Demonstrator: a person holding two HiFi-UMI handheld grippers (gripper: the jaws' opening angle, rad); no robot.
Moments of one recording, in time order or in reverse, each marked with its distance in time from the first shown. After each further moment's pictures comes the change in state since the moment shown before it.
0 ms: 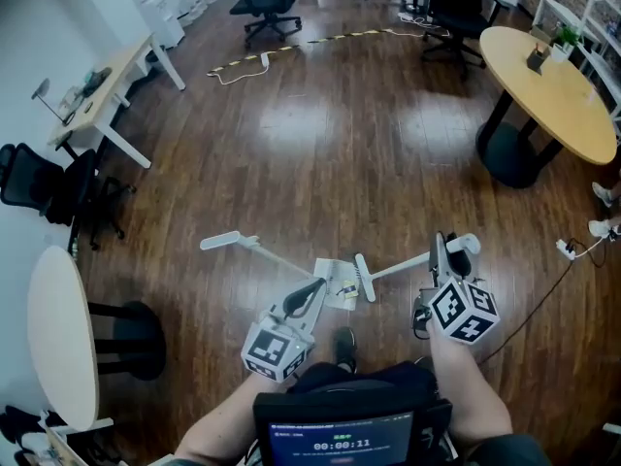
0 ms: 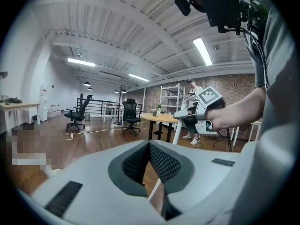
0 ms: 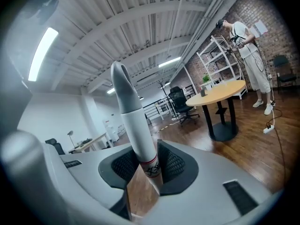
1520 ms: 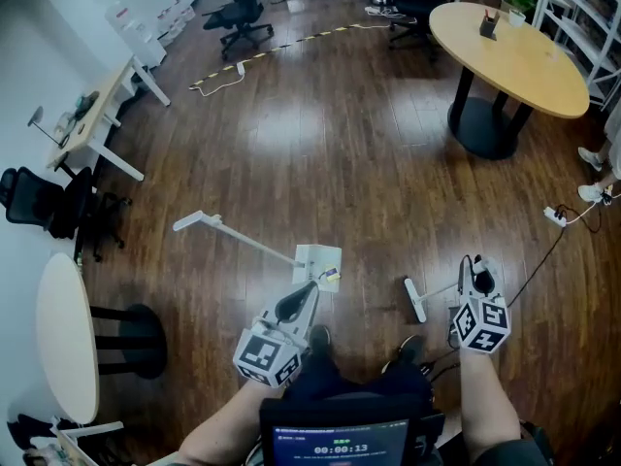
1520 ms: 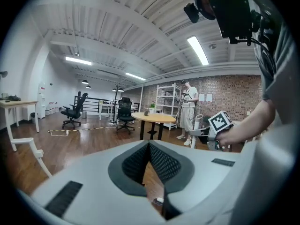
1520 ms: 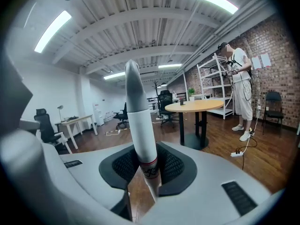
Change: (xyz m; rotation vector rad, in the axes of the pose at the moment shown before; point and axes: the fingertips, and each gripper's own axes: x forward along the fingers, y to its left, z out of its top) left arm 0.008 -0.258 0.004 -0.020 0.024 -0.026; right arm -0.237 -0.290 0.002 -0.235 0.051 -0.171
